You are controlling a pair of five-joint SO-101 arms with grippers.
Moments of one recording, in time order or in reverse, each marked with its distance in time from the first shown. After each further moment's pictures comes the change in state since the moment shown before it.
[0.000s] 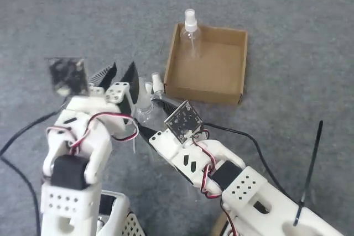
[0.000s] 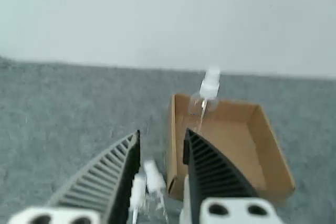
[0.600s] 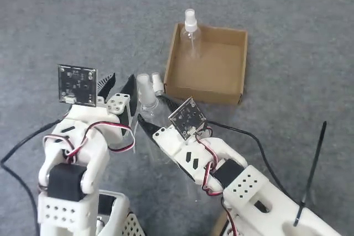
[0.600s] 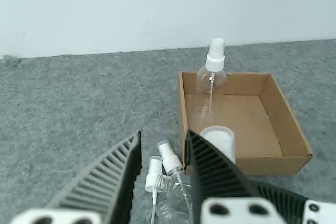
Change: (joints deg) left arm -0.3 -4.7 -0.9 7.4 -5.2; right arm 2.2 0.0 0.0 0.0 -0.1
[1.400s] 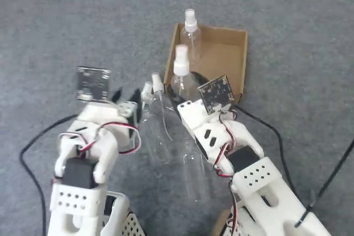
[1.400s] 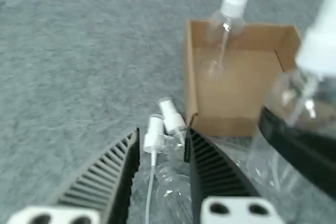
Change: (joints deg) left arm 1.1 0.0 15.0 -5.5 -0.5; right arm 14.5 0.0 -5.0 3.5 0.0
